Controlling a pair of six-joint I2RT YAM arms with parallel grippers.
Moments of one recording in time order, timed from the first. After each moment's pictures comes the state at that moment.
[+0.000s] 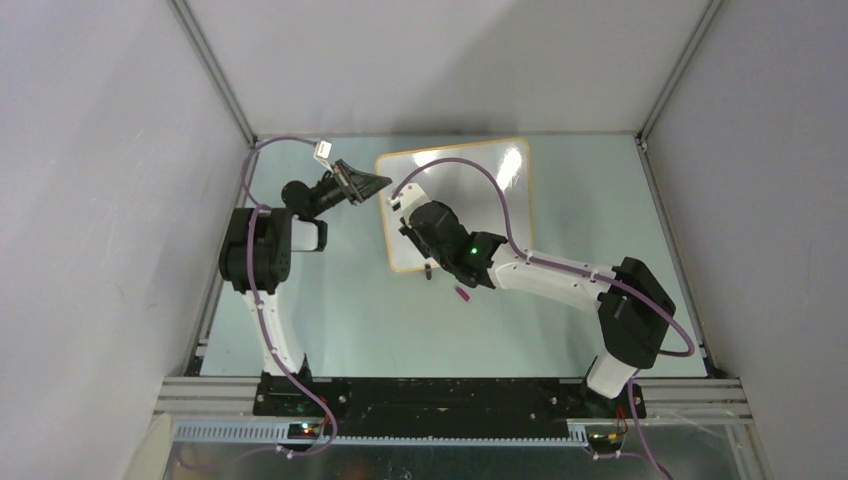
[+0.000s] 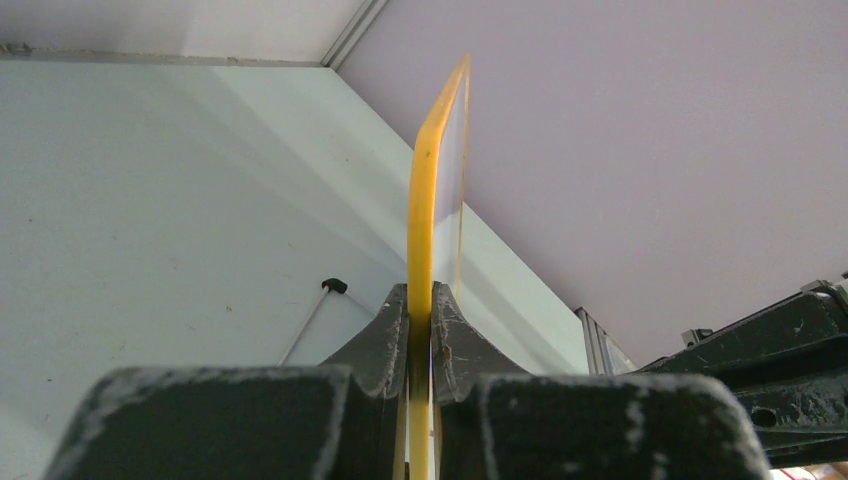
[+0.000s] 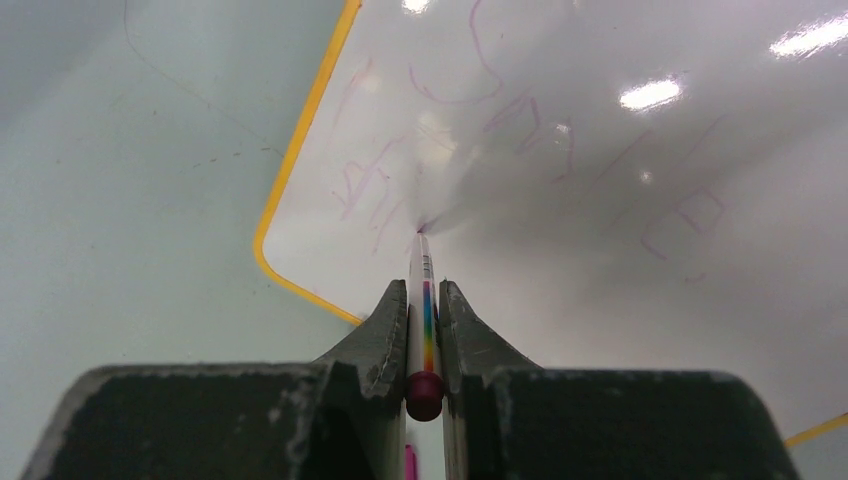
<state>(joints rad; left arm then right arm) -0.03 2.06 0.96 1.48 1.01 -1.07 0.99 1.68 1.28 -0.13 0.42 -0.04</state>
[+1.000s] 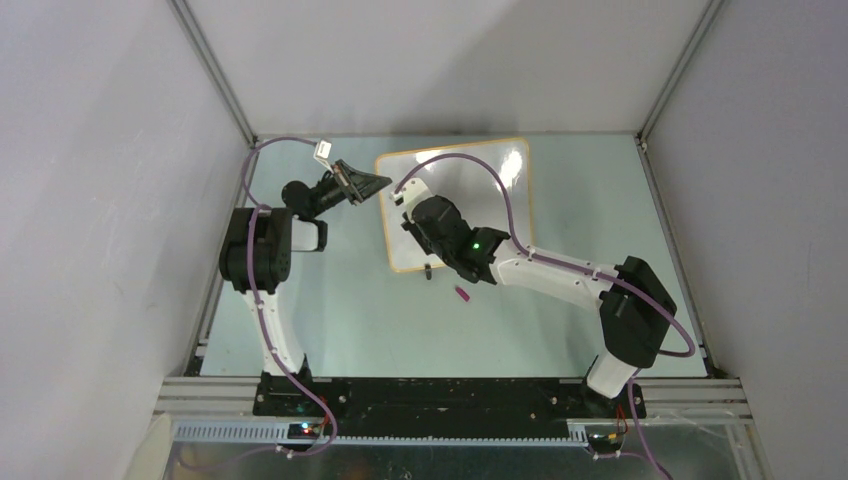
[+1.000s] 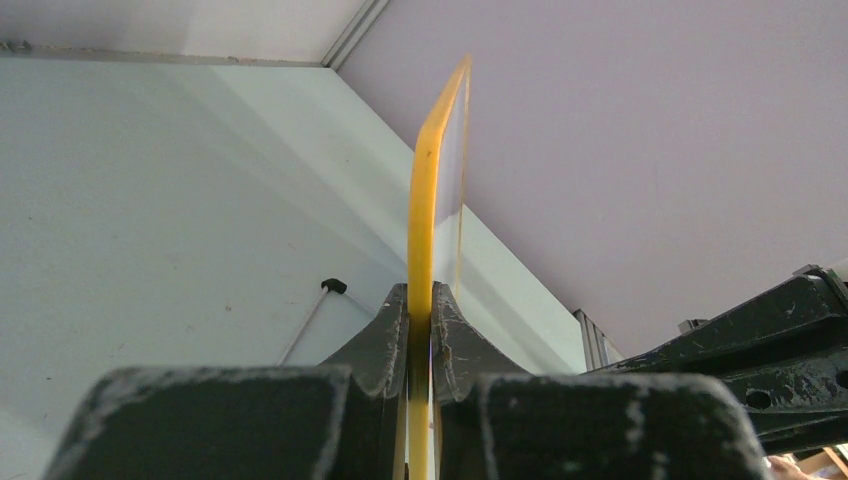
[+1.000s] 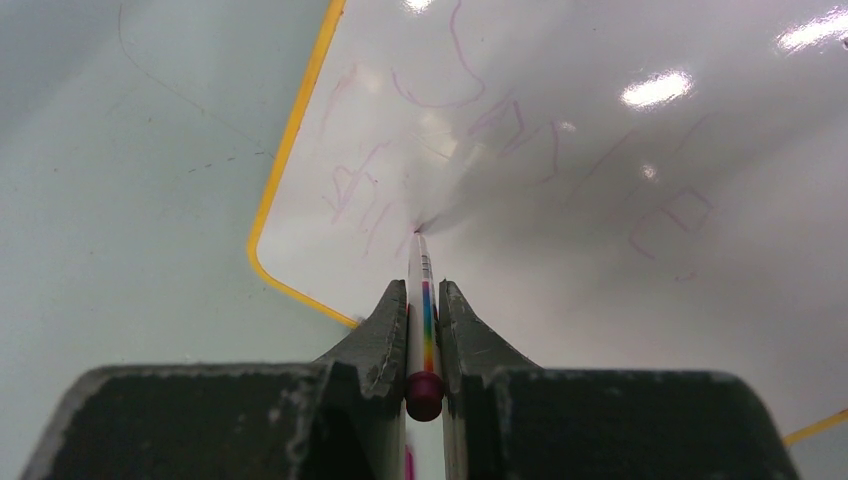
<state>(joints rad) -0.03 2.06 0.96 1.48 1.01 -1.07 0.96 1.68 1.30 -0.15 0.40 -0.03</state>
